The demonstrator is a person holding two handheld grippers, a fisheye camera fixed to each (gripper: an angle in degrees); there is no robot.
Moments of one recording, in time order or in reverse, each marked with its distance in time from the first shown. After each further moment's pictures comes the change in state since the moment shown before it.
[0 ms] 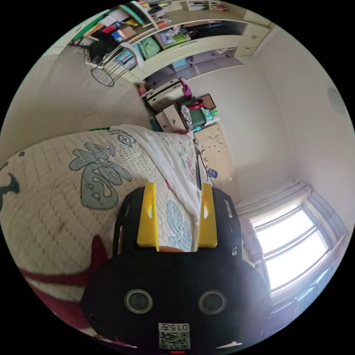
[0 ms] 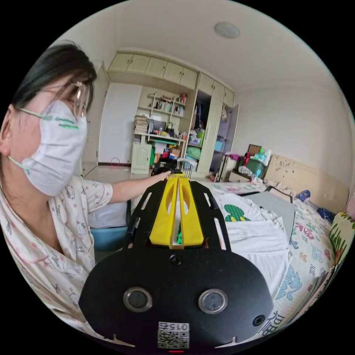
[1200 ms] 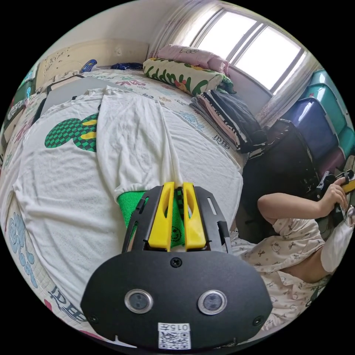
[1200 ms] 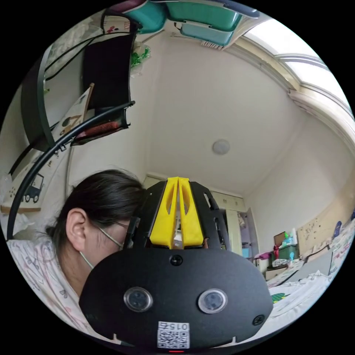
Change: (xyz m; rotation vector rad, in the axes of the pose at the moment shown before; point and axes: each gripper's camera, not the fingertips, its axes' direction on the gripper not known) left arm -0.104 0.523 0.262 -1.012 0.100 1.118; right arm -0.125 -0.244 -0.381 1.077 -0.201 0.076
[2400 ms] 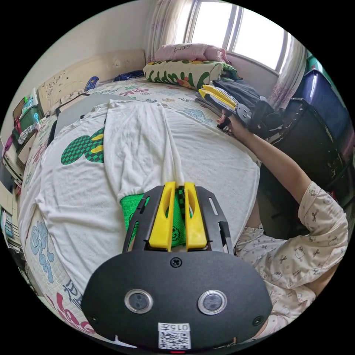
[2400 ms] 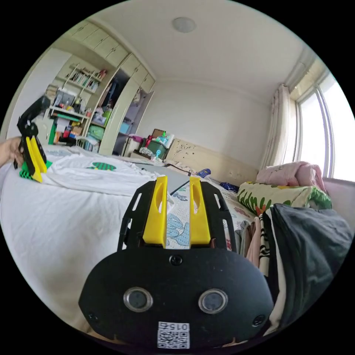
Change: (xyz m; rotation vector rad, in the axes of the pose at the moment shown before) left arm -0.249 0.123 0.143 -0.011 -0.229 0.103; right arm 0.522 0.461 0.216 -1.071 0.994 -0.478
